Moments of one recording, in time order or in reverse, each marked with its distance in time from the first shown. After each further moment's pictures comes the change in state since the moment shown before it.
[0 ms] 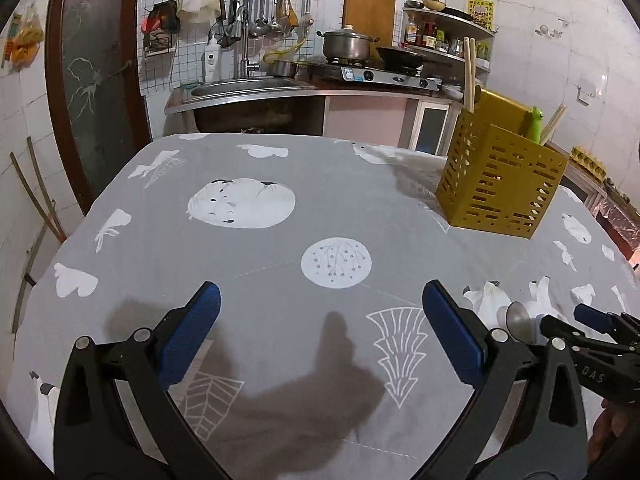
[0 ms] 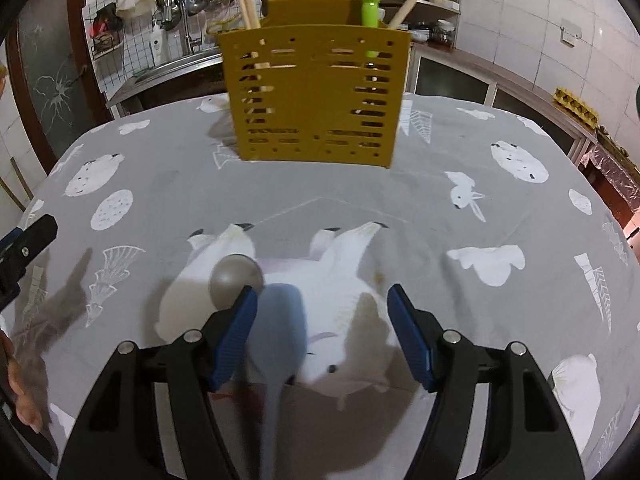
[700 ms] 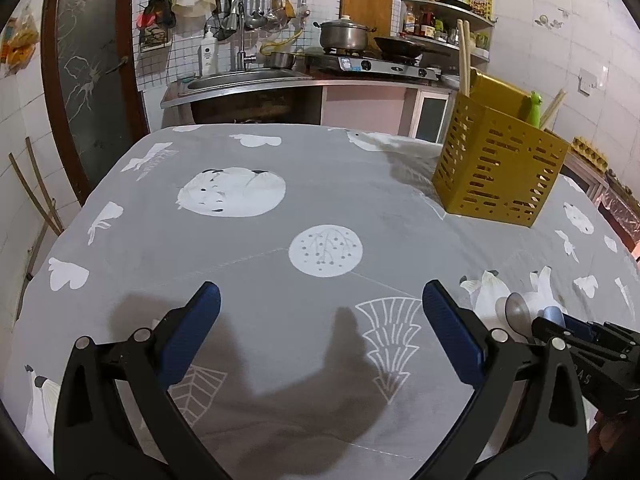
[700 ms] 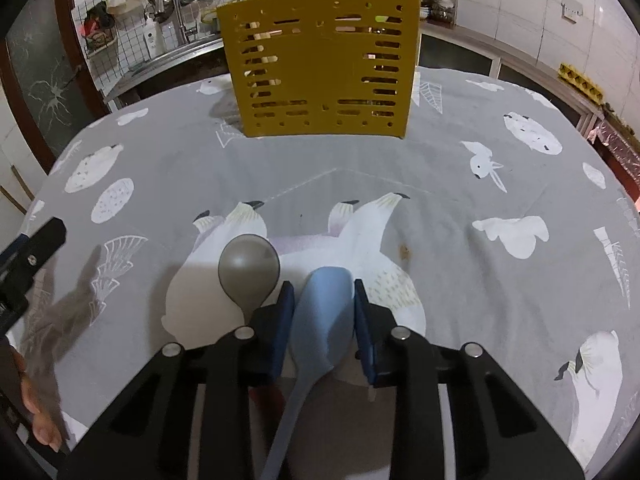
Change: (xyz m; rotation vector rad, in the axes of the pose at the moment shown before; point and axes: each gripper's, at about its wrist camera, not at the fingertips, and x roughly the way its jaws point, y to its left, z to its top) left arm 0.008 -0.016 -0.004 0.017 0.037 0.011; right arm 0.014 -0.001 -0.005 0.051 0.065 0.045
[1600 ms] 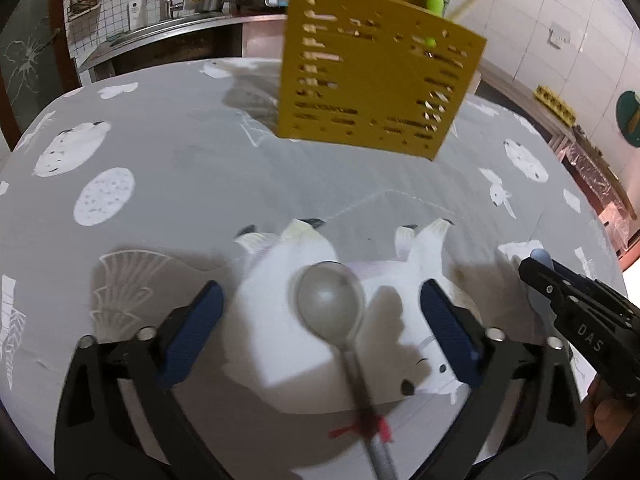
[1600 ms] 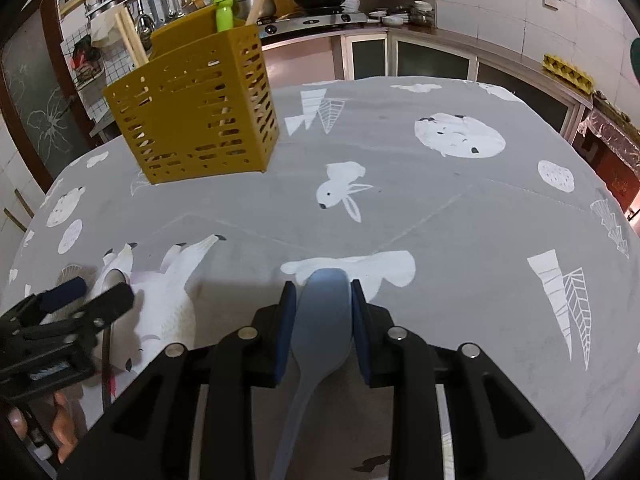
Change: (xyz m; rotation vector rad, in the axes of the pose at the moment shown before) left arm 0.044 -0.151 -0.016 0.042 0.241 -0.151; right arm -0.002 -0.129 0.018 0.046 -0.055 0.026
